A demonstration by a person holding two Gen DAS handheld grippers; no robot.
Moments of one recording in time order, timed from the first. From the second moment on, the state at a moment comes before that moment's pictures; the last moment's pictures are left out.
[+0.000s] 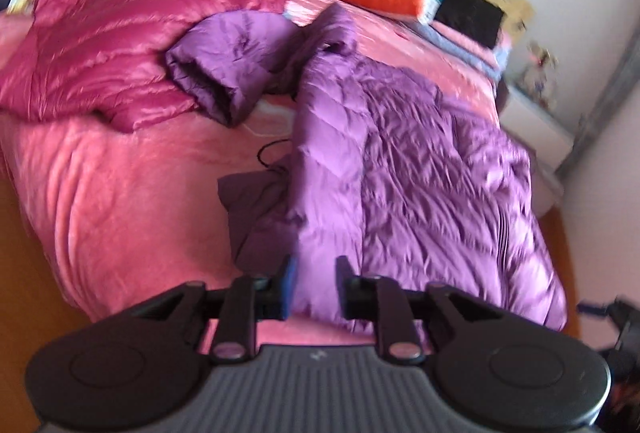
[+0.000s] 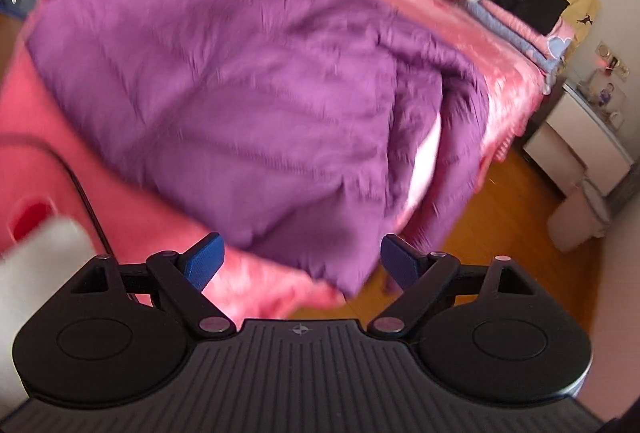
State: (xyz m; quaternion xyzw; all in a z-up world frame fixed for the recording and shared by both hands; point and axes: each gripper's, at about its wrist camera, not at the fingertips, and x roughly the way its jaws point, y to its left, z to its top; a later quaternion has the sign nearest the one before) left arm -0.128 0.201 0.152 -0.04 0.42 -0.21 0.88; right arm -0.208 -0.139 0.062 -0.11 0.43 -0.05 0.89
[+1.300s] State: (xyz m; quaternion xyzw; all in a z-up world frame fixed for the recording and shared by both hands) left arm -0.127 0.143 0.134 0.18 0.21 -0.15 0.95; right arm -0.221 -0.176 0.083 0.00 0.30 -0.06 0.95
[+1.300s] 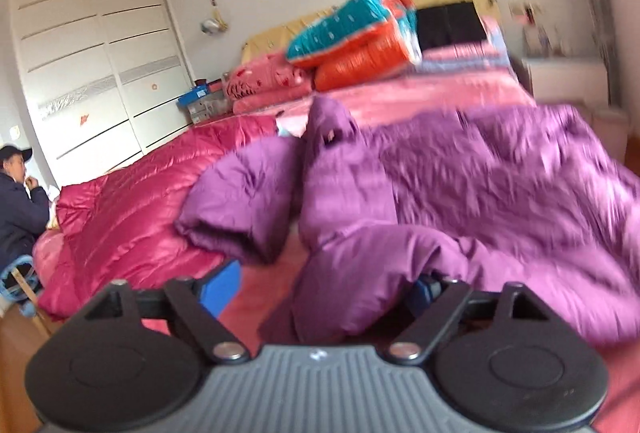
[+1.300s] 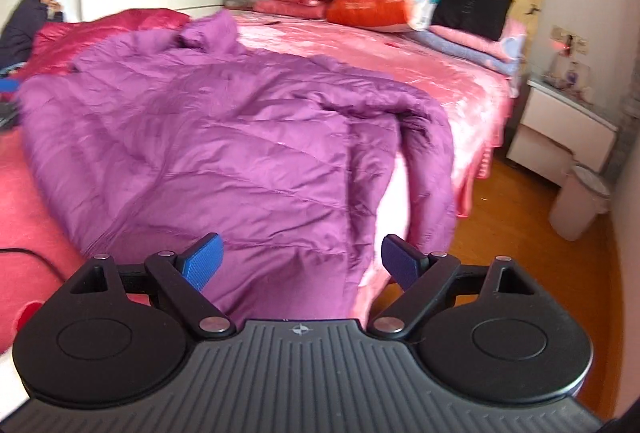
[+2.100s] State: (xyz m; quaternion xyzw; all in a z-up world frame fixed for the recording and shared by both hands) left arm -0.057 0.140 0.104 0.11 0.30 -0.10 0.94; right arm -0.164 -0.160 0.041 -0.10 0.34 -0.12 0.93
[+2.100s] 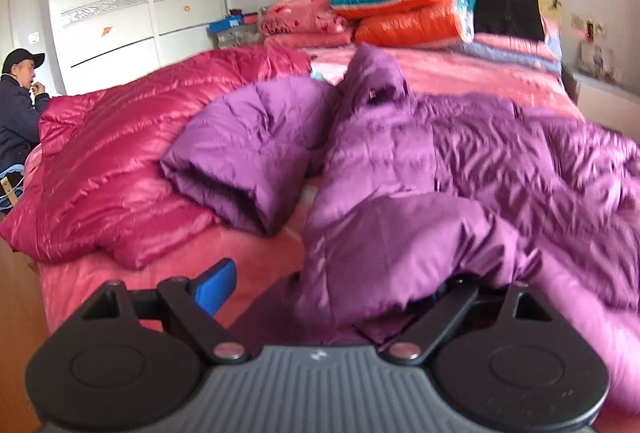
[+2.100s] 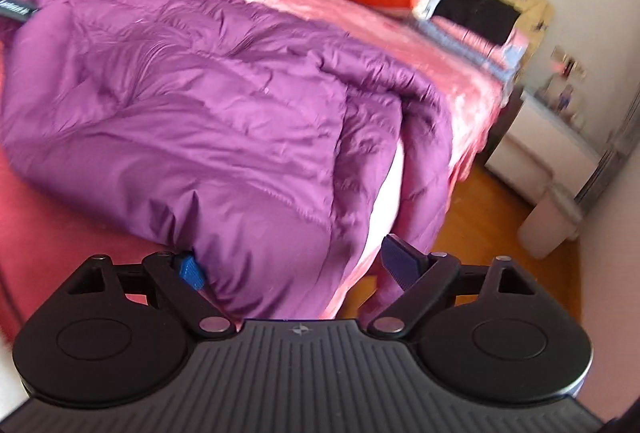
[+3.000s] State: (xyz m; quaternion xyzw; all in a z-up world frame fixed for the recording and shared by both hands) left arm -0.084 0.175 0.161 -0.01 0.29 -0.18 0.94; right arm -0.198 -0.204 0.118 0.17 0.18 -0.11 0.96
